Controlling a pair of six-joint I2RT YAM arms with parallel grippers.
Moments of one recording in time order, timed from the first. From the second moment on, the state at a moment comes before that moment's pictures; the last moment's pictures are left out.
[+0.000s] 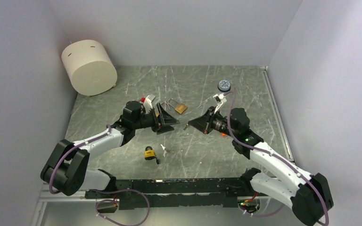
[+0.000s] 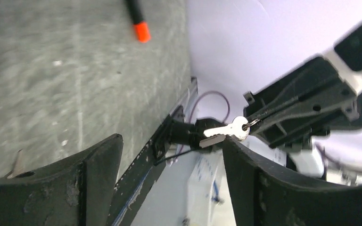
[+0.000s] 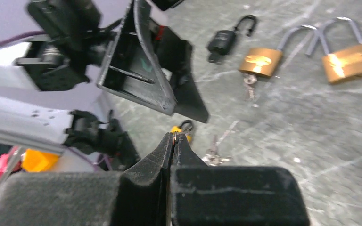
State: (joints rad) left arm -0.49 1.33 0.60 0.35 0.64 -1.17; right arm 0.55 0.96 0.55 0.24 -0.46 0.58
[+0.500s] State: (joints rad) left arm -0.68 1.19 0.68 0.42 0.77 -0.97; right arm 0.57 0.70 0.51 0.23 -0.56 0.71
